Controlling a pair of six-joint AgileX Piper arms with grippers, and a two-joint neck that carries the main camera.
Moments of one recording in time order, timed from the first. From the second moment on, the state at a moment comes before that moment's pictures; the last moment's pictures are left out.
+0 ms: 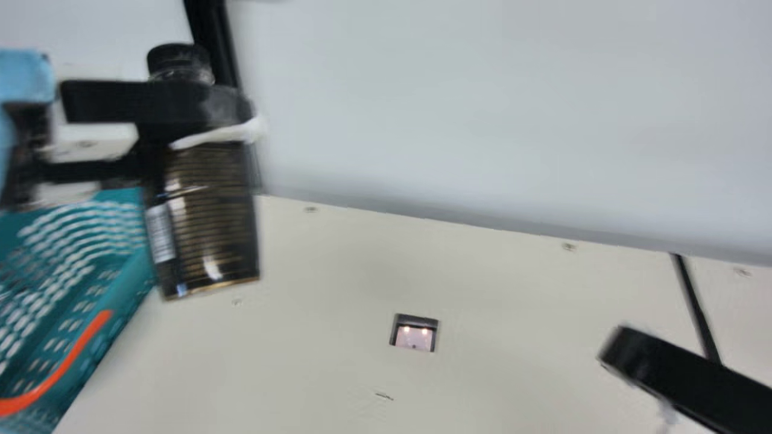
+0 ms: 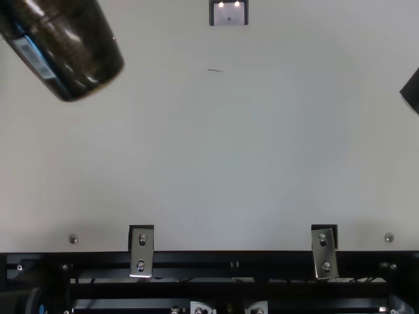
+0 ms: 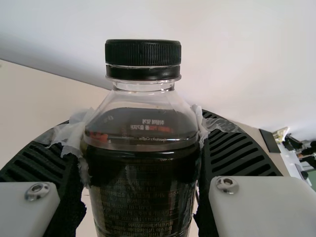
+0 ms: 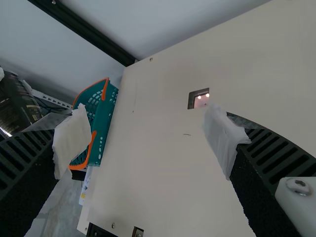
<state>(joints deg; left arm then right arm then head) 4.8 64.1 -70.1 -52.0 53.9 7.4 -20.7 49.5 -56.6 53.8 70.0 -14.1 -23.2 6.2</state>
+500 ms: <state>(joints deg) 1.4 63.9 -69.8 -51.8 52.5 6.5 -20.7 49.5 -56.6 53.8 70.0 -14.1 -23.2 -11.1</state>
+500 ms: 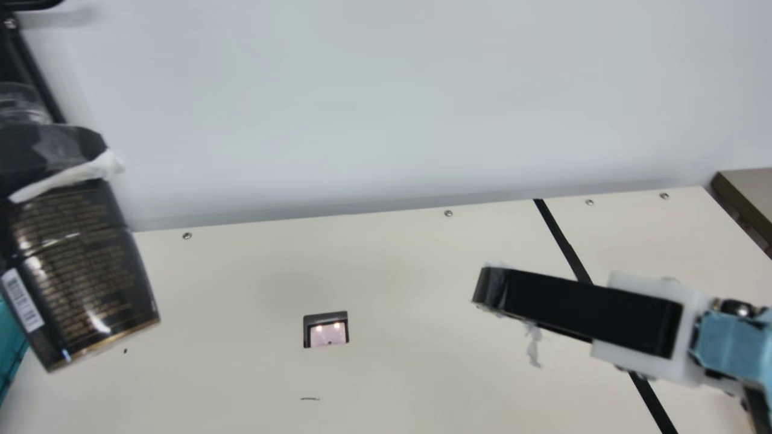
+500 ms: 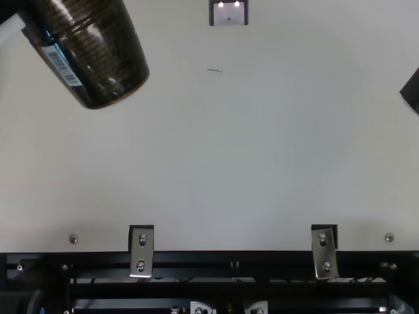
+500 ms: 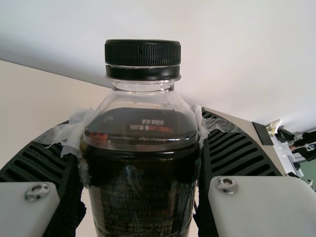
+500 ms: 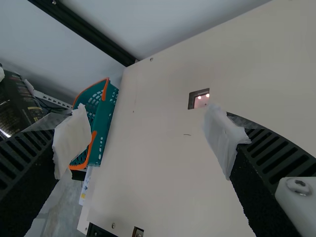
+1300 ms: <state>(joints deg) -0.5 64.5 -70.0 -51.5 51.9 2.4 -20.7 49.5 -56.6 53.7 70.0 -14.1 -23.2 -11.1</state>
